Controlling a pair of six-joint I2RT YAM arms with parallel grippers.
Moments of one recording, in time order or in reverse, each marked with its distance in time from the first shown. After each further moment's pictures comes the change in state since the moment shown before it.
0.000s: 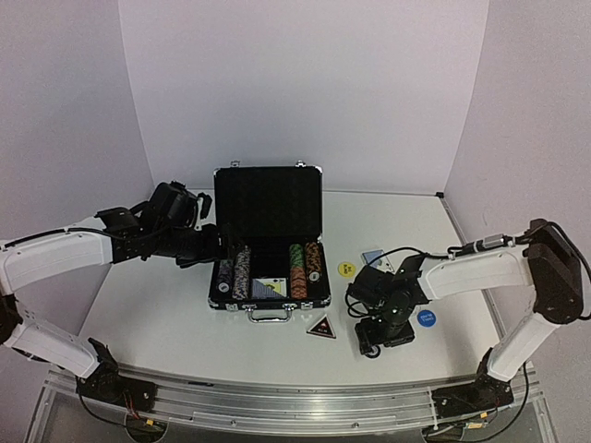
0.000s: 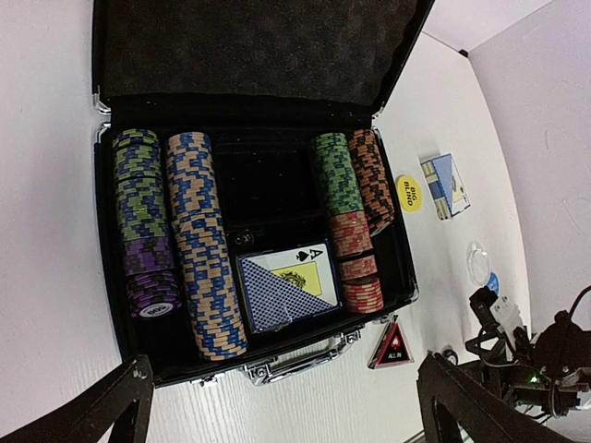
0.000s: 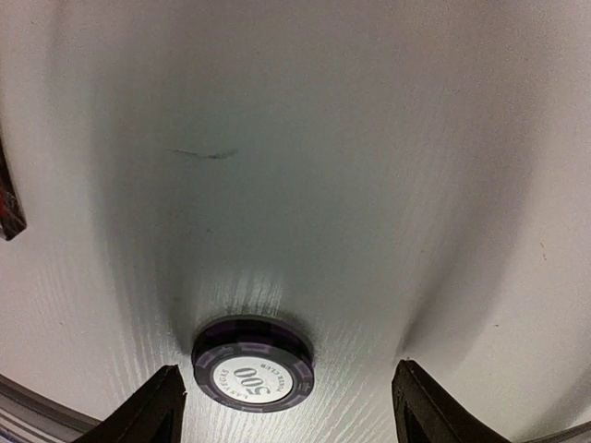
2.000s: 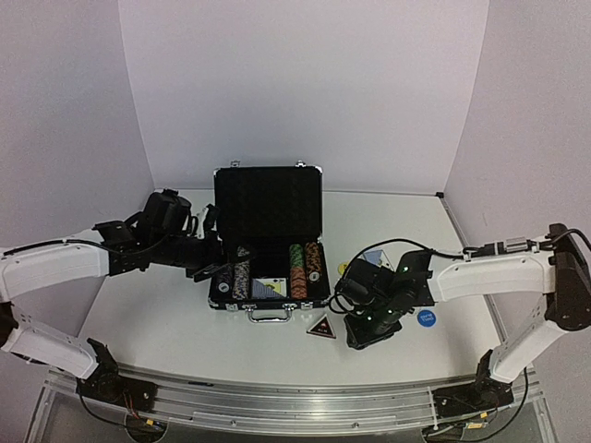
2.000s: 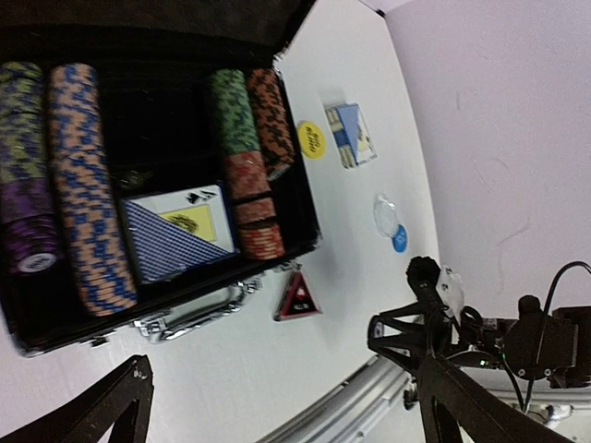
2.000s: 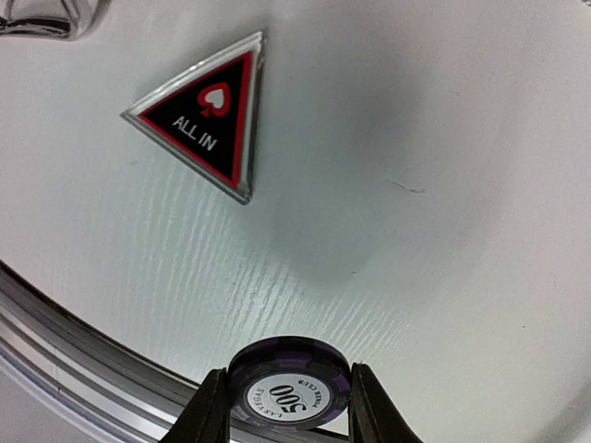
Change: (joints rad) left arm 0.000 -0.053 -0.111 0.164 0.288 -0.130; right arm 0.135 -0.075 0.099 0.003 0.040 -0.041
